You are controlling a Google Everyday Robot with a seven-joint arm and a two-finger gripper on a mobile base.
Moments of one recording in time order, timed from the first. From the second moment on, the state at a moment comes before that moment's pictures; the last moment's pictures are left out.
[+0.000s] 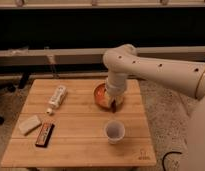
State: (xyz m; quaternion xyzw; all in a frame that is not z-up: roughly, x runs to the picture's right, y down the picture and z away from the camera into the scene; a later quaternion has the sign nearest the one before) arm 0.062 0.080 0.697 -0.33 0.19 0.53 0.76
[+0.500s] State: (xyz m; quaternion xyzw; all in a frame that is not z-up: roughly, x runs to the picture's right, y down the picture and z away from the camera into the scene) arm 0.069 0.109 0.686 -0.32 0.19 0.54 0.76
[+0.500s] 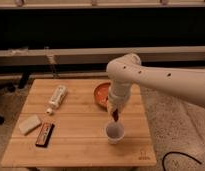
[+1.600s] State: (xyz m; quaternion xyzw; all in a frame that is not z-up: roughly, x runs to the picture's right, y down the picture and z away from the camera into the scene) arm 0.075 0.151 0.677 -0.32 0.19 0.54 0.75
